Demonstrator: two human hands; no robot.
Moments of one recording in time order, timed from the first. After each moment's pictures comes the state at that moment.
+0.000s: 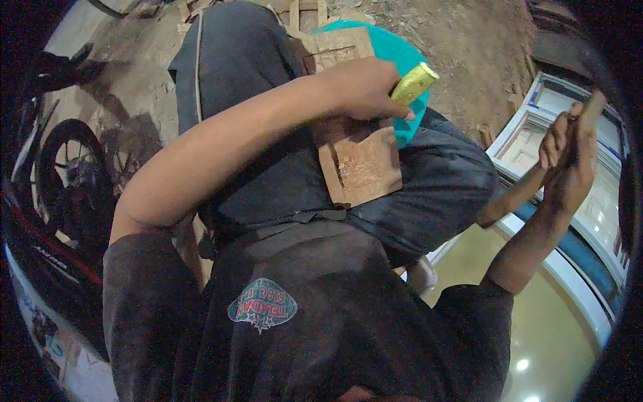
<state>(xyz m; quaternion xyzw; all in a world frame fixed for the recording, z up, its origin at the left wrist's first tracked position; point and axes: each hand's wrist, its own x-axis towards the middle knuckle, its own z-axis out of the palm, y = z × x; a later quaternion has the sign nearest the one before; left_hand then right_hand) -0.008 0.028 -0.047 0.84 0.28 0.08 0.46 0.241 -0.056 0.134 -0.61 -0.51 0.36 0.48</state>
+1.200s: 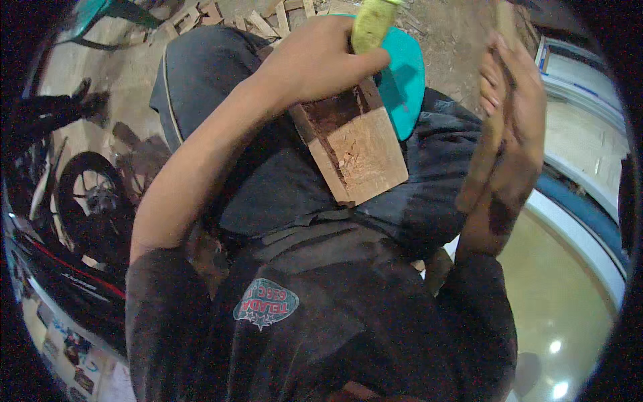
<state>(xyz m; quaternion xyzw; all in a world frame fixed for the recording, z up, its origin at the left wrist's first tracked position) -0.027 0.040 -0.026 0.77 0.37 0.22 0.46 0.212 -0.034 0.062 -0.67 -0.36 0.44 0.47</state>
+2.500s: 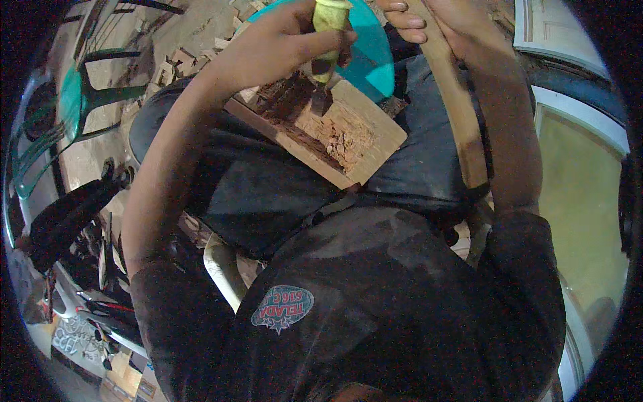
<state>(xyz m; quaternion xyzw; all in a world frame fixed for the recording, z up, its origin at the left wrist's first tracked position) 0.043 0.050 0.012 0.63 0.22 -0.07 0.74 0.243 -0.043 0.020 -0.55 -0.23 0.67 0.44</state>
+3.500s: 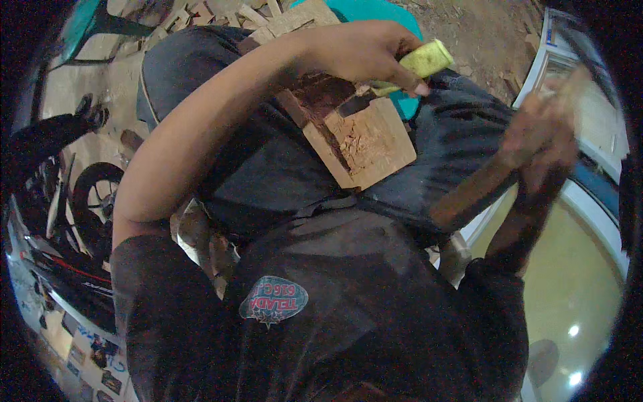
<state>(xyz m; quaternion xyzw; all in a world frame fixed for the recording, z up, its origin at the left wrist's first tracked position) 0.036 0.040 -0.047 0.74 0.10 0.03 0.66 0.259 -0.131 0.044 -0.70 -0.34 0.37 0.51</state>
